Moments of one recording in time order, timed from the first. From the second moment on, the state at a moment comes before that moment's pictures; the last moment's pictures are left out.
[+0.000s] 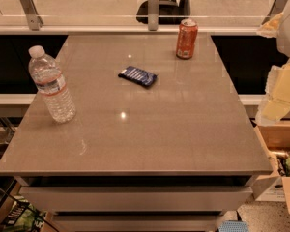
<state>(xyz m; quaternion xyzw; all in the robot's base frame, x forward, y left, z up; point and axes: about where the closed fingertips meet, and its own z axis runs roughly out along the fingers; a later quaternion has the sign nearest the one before) 0.438 -0.212 0.992 -0.60 0.78 -0.05 0.18</state>
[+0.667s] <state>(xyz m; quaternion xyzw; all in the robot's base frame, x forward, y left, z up) 0.455 -0.214 1.008 -0.59 0.78 -0.05 0.20</state>
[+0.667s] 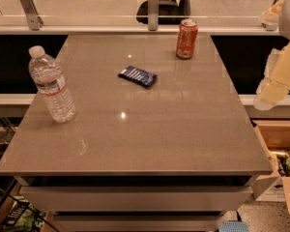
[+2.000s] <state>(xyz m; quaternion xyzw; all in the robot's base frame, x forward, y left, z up) 0.507 -0.200 1.048 -0.49 0.83 0.03 0.25</state>
